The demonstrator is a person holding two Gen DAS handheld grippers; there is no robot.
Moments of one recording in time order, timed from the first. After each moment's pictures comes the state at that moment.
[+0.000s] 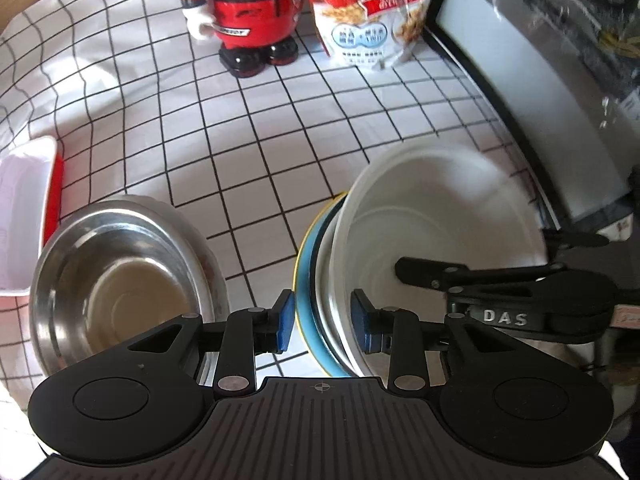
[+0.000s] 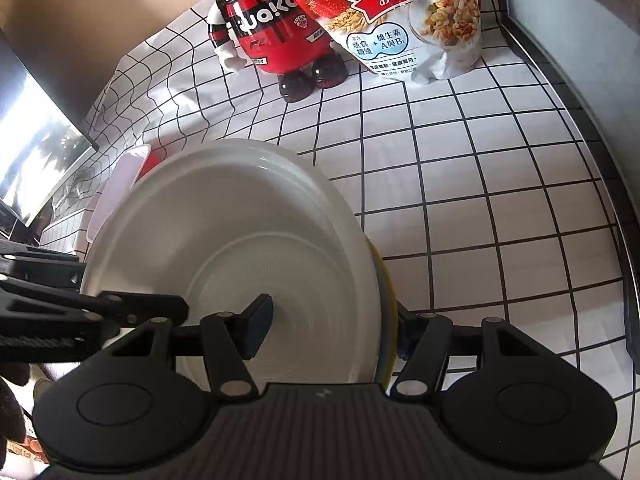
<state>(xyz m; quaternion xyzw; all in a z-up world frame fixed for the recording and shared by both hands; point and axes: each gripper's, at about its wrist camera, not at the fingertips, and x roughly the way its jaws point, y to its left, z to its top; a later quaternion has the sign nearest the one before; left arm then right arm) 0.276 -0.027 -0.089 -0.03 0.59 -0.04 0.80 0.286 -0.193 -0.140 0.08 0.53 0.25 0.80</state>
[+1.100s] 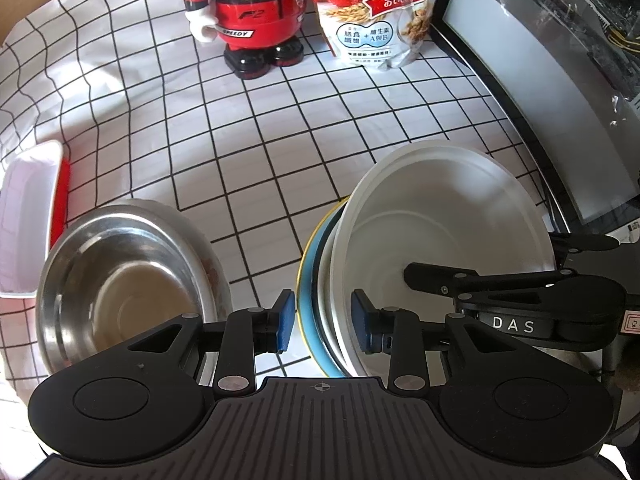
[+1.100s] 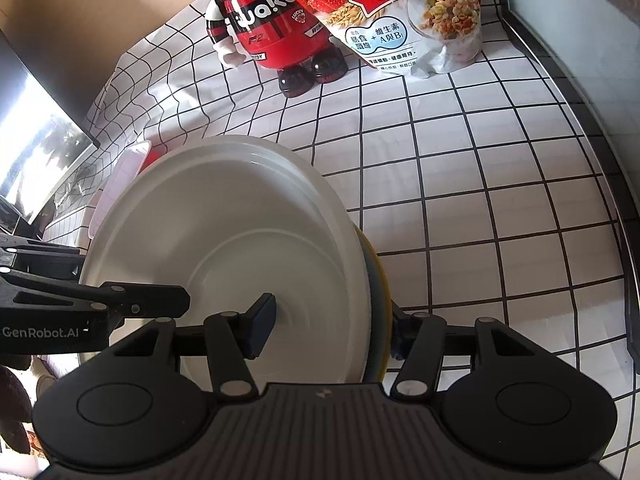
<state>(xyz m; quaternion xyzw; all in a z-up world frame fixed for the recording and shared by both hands) 0.279 -0.033 -0.094 -0.02 0.60 -0.03 0.80 0.286 -0.195 -0.142 0.08 0.54 0.25 0.80</state>
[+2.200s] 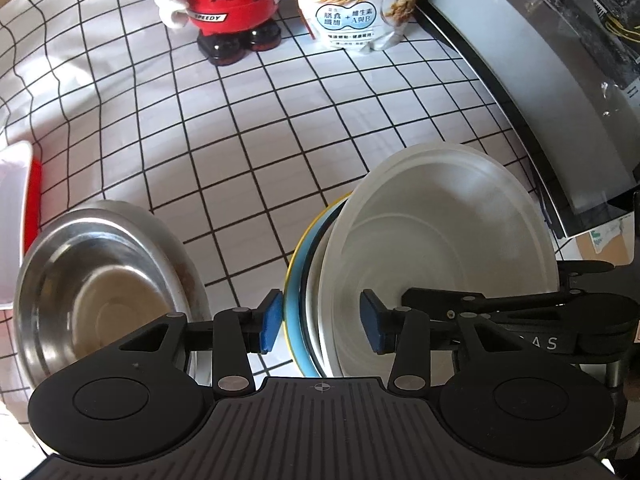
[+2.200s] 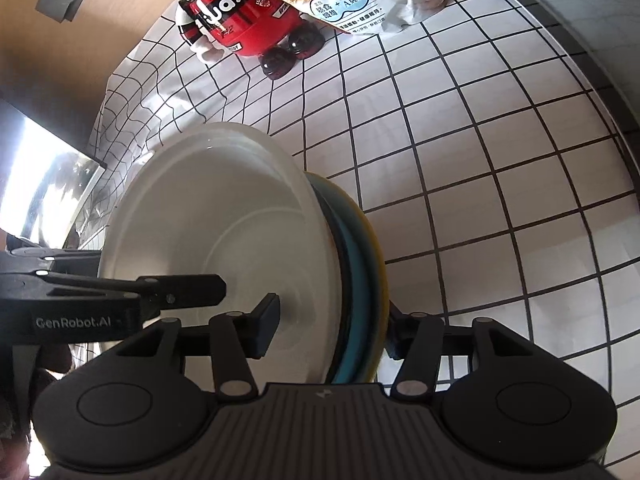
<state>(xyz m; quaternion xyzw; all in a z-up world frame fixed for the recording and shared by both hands) 0.290 -0.037 -0.110 -0.02 0.62 -0.06 0.78 0.282 -0.213 -0.154 0.18 0.58 0.24 0.76</state>
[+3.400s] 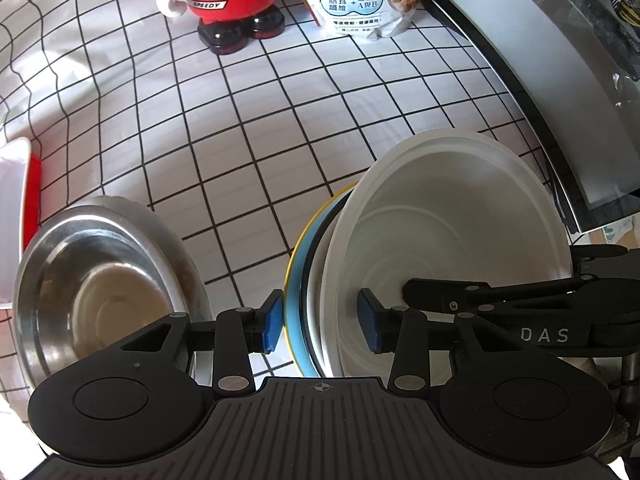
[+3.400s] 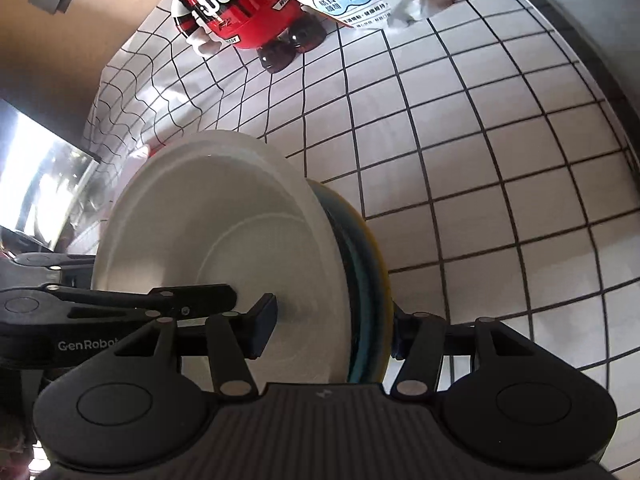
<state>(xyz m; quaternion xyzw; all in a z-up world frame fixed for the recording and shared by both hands) 0.295 -0.039 -0.118 -0.01 0.63 -0.05 0.78 0.295 -0.209 -0.154 0.16 0.60 0.25 0.75</state>
